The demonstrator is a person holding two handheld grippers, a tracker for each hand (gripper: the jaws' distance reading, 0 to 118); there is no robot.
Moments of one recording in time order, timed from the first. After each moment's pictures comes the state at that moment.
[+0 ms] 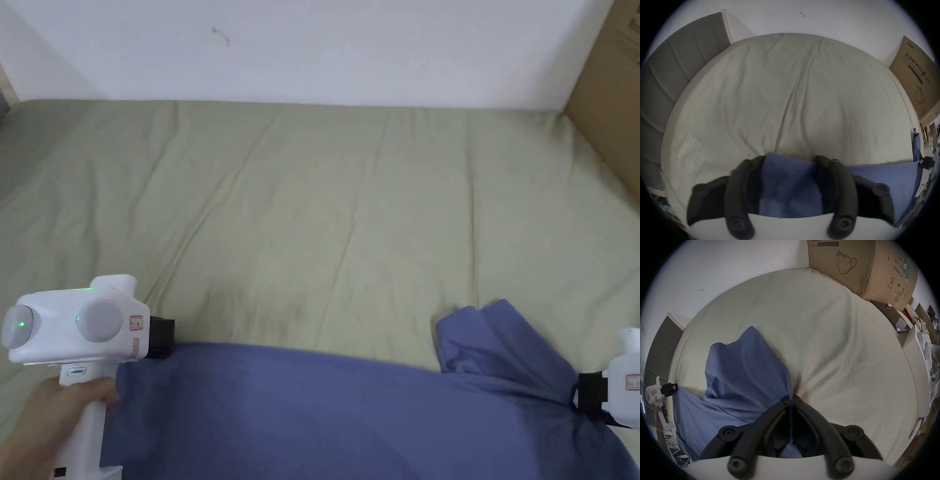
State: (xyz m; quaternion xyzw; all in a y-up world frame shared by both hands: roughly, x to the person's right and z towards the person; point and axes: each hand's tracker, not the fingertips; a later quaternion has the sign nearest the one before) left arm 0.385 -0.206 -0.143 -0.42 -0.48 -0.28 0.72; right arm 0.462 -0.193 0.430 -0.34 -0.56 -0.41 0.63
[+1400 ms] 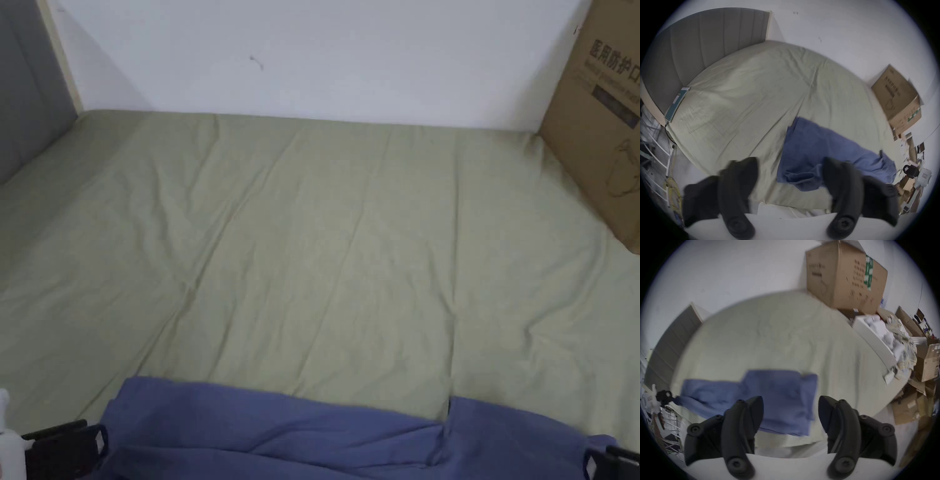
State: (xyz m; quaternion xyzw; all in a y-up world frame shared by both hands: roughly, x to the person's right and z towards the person) left arm 0.009 -0.125 -0.132 -0.45 -0.50 -0.12 0.73; right arm 0.161 -0.092 0.458 -0.29 -0.58 -0.32 0.69
